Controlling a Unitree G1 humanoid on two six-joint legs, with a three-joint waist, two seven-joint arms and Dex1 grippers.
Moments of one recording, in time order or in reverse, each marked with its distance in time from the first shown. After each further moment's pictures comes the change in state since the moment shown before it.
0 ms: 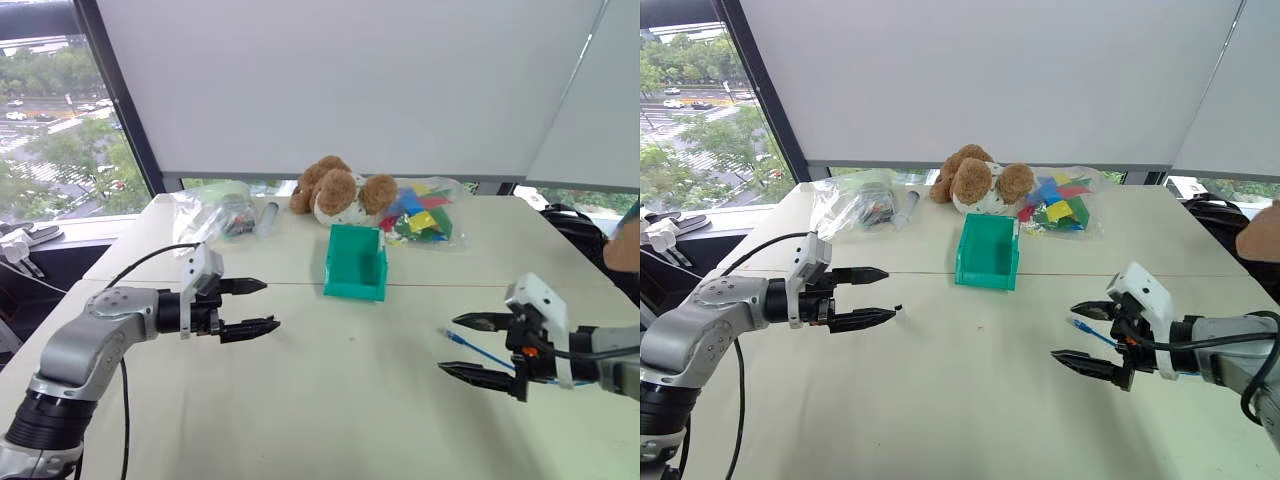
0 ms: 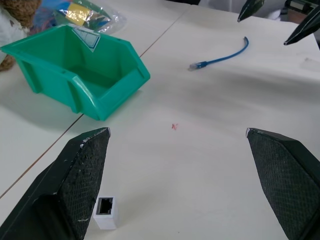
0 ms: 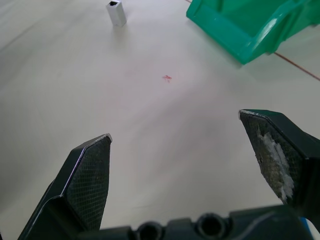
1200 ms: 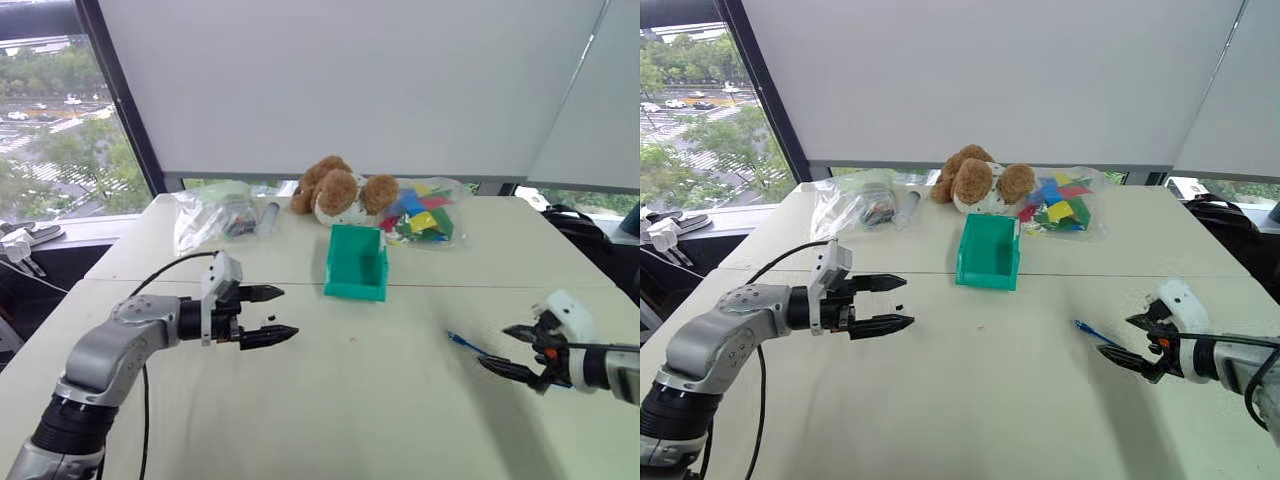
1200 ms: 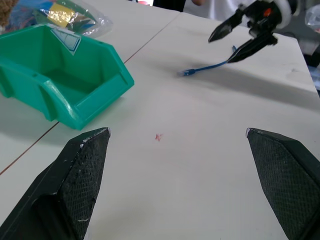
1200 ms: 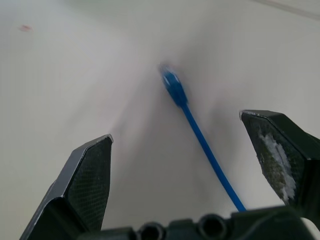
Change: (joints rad) left arm 0.011 -0.081 -0.045 -0.034 0.002 0.023 0.046; right arm -0.012 0.059 0.149 0.505 -0.229 -0.233 -0.076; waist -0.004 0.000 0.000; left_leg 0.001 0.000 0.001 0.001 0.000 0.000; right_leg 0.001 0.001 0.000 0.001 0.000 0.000
